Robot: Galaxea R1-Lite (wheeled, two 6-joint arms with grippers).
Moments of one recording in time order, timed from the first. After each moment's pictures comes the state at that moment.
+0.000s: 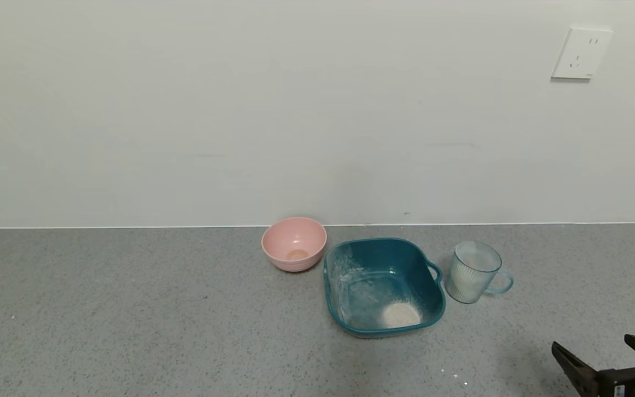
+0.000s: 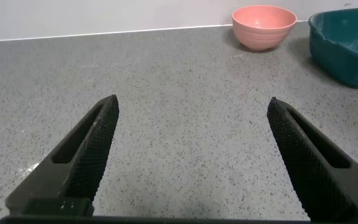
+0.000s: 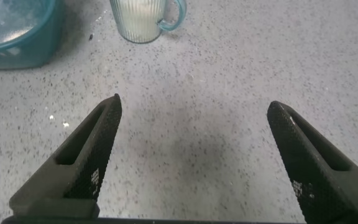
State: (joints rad) left arm 0.00 0.00 0.00 0.00 -0.01 0.05; right arm 0.41 1.21 -0.08 -0.70 -0.44 0.07
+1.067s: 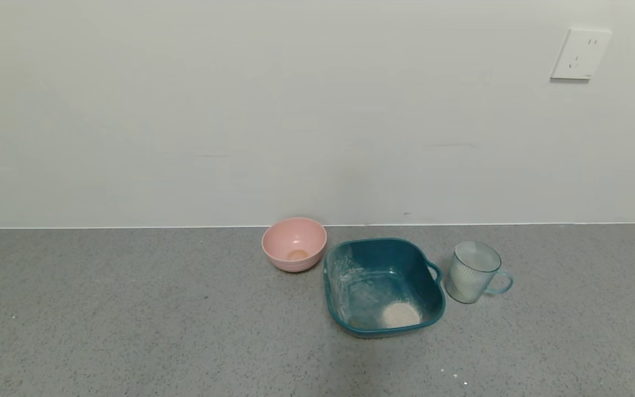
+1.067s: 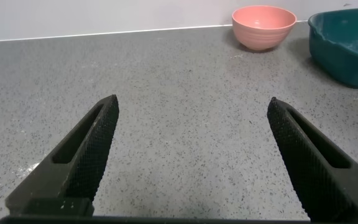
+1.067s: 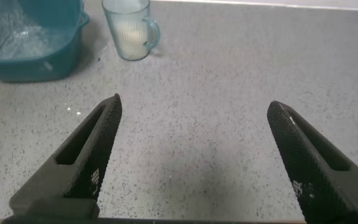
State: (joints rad) left arm 0.00 0.00 0.00 0.00 -0.01 0.05; right arm 0.01 0.35 -0.14 -0.06 -0.05 -0.01
